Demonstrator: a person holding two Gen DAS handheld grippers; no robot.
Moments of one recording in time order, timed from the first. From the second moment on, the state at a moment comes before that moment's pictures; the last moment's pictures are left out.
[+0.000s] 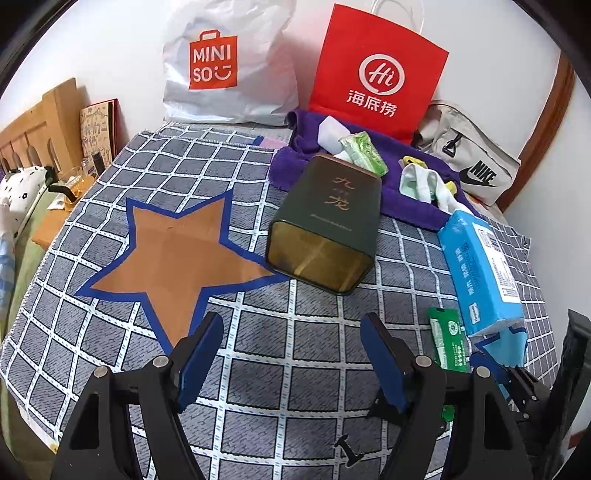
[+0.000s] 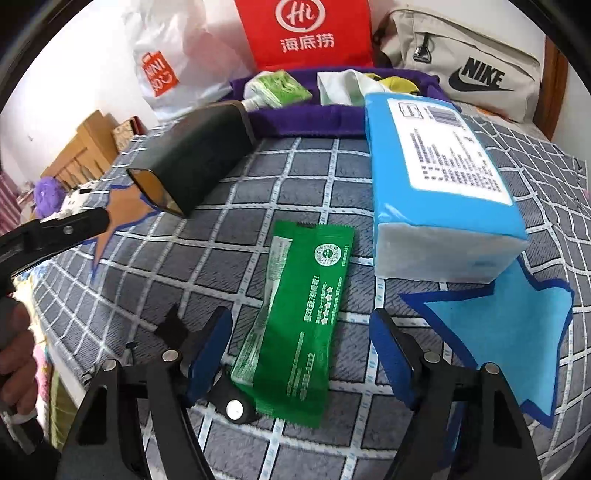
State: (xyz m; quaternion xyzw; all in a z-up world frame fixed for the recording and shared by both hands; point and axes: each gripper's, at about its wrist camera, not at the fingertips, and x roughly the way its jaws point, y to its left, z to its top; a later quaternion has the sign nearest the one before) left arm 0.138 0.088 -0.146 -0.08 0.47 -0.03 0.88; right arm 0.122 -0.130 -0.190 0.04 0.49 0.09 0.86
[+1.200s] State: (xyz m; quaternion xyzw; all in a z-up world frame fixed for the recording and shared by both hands) left arm 0.081 0.021 -0.157 -0.07 0.52 -0.14 0.84; right arm 0.060 -0.169 -0.152 0.00 0.43 0.12 0.89
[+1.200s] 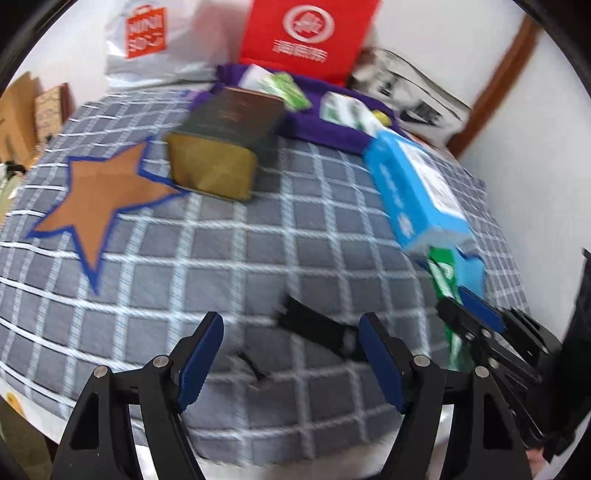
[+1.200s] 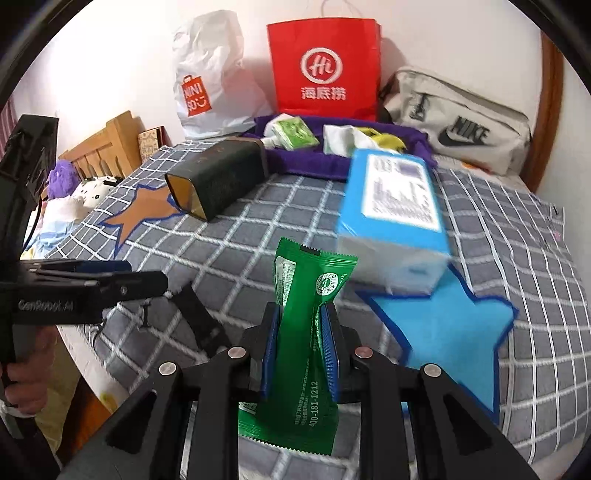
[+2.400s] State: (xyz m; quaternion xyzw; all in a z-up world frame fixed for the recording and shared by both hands) left arm 0.103 -0.052 -0.183 0.06 0.51 -0.13 0.85; right arm 0.061 -0.228 -0.177 0.05 0.44 0.09 0.89
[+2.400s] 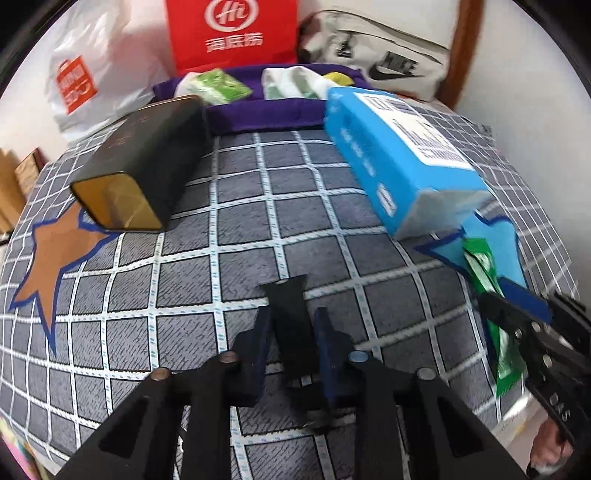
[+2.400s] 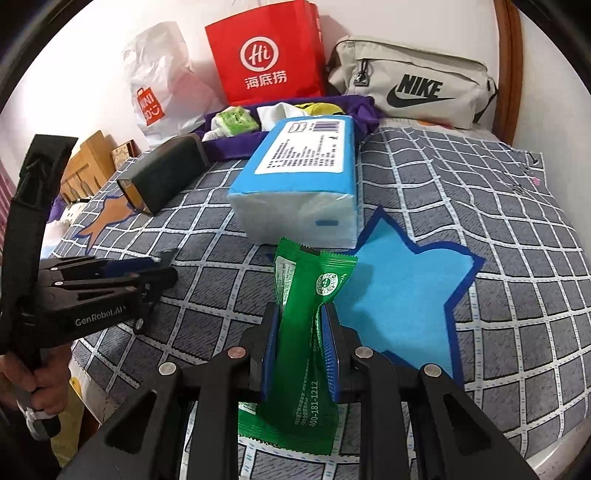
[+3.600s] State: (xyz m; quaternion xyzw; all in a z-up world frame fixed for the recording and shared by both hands) left arm 0.104 -0.016 -0.128 0.02 0.45 -0.11 0.88; right arm 0.064 -0.207 -0.127 0.02 0.42 0.14 0.90
